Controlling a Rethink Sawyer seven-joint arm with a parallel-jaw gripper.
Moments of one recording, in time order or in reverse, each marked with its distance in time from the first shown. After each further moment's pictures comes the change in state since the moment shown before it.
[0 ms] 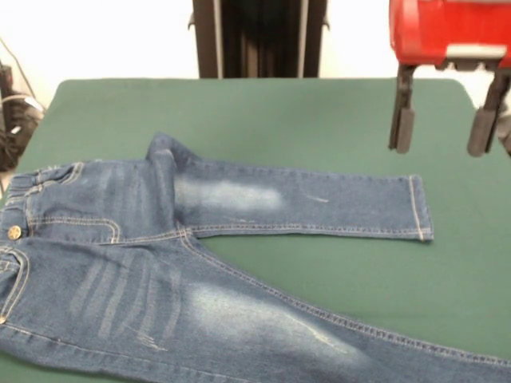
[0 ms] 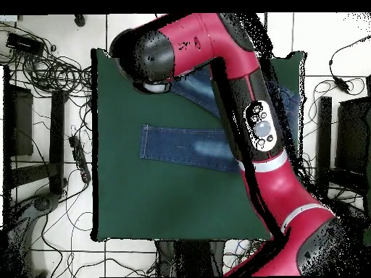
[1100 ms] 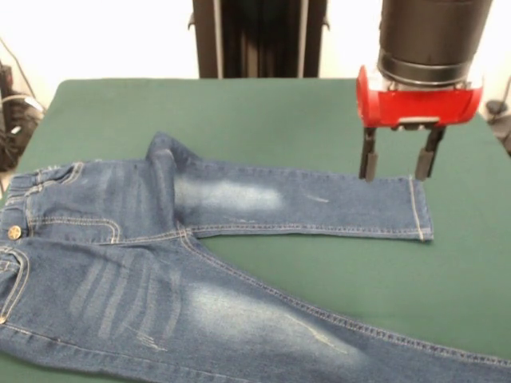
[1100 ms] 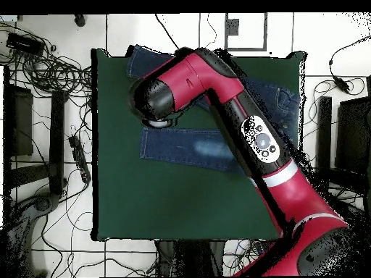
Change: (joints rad) arm -0.011 -0.080 -0.335 0.184 0.254 -0.222 0.068
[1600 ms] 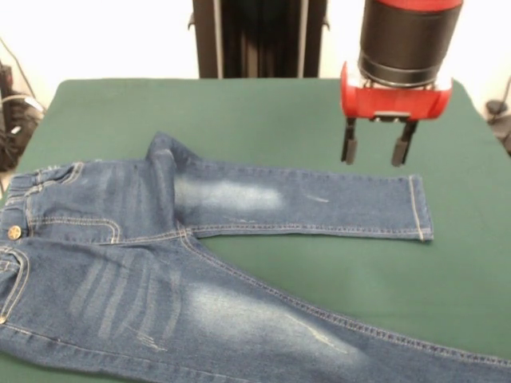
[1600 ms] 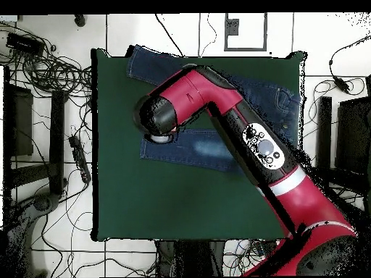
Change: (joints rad) arm 0.005 -0.069 -0.142 0.083 0.119 -0.068 0.133
